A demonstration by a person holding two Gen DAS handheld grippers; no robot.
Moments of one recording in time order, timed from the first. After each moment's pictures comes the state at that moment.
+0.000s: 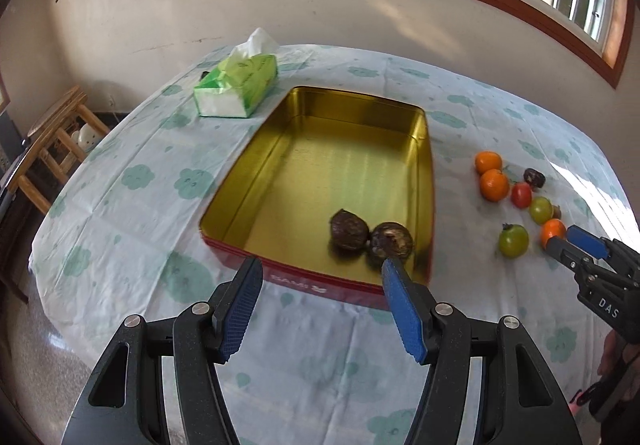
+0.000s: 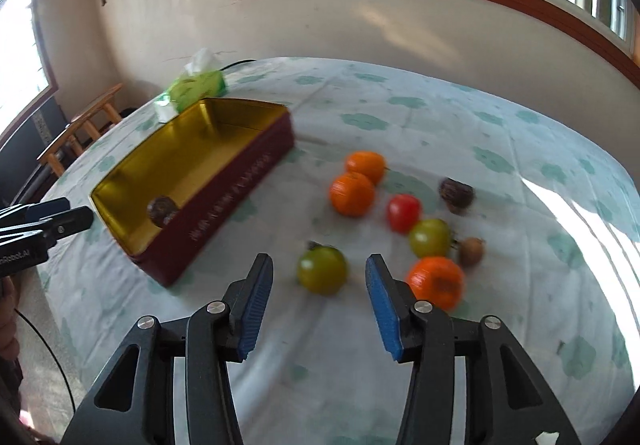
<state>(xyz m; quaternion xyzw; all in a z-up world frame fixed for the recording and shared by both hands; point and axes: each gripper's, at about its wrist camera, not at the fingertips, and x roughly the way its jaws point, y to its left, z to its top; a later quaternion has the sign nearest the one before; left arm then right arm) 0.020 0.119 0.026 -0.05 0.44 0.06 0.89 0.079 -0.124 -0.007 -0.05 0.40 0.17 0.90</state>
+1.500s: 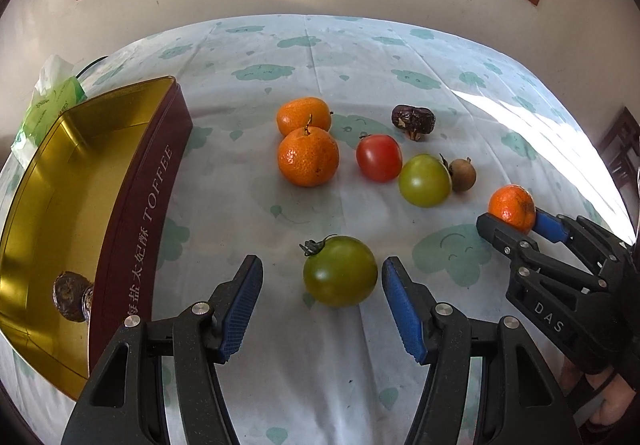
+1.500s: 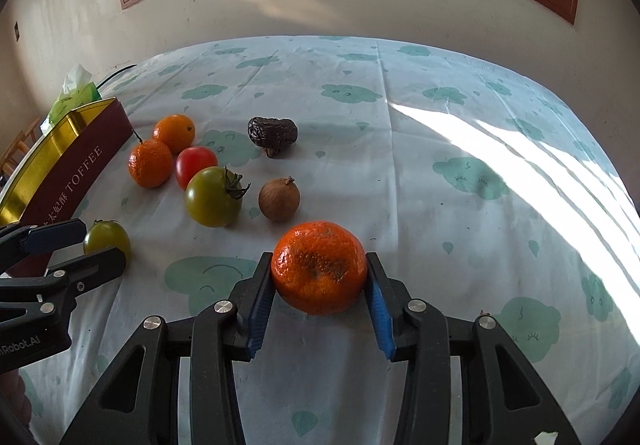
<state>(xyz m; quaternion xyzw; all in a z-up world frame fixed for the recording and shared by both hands) 0.114 -0.043 -0.037 0.01 0.48 -0.10 0.87 0.114 -0.203 -0.057 -0.02 0.42 0.04 0.91</state>
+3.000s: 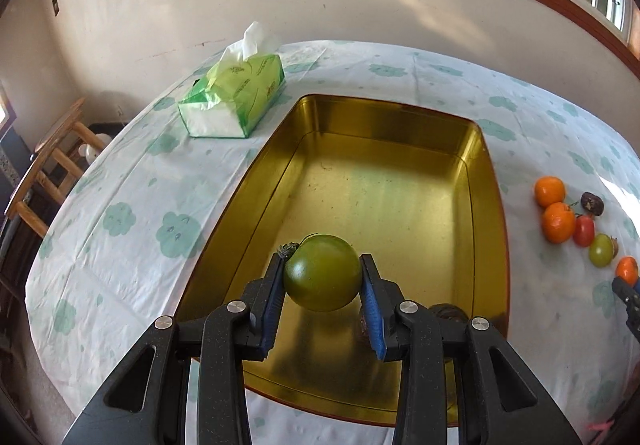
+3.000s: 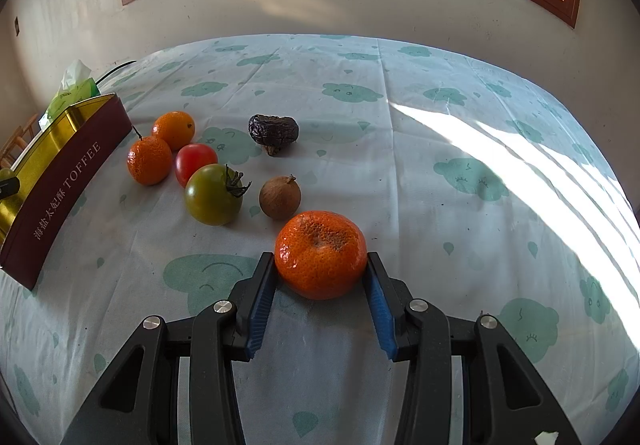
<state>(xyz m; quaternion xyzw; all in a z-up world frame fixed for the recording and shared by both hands) 0.104 0.147 -0.012 -0.02 0.45 0.10 0.89 0.114 -0.201 -0.057 -0.02 0.42 0.04 0.91</state>
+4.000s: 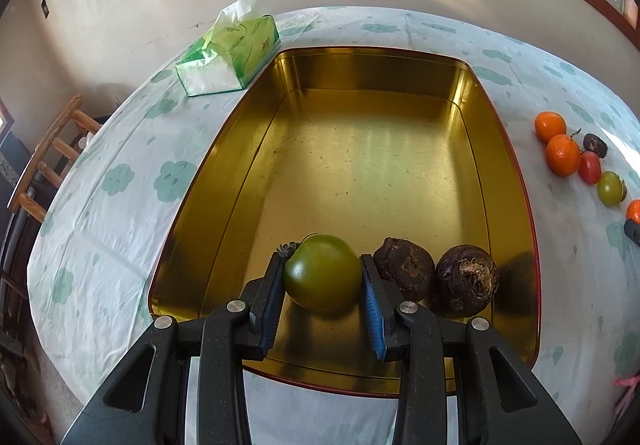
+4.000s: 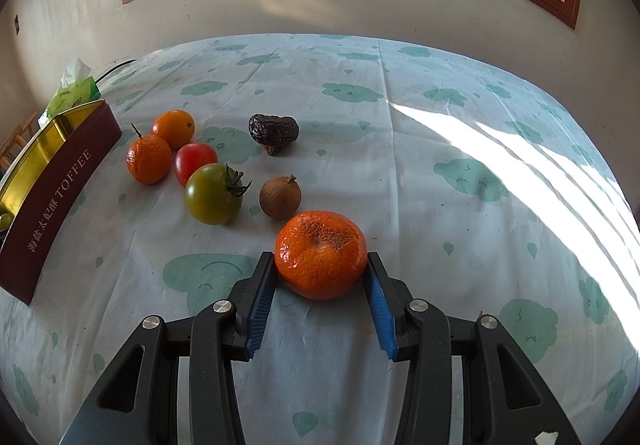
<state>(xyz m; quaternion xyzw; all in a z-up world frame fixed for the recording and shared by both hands) 0.074 0.135 -0.037 0.00 0.48 0.10 0.87 0.114 -0.201 -0.057 -0.02 0.42 0.04 0.91</state>
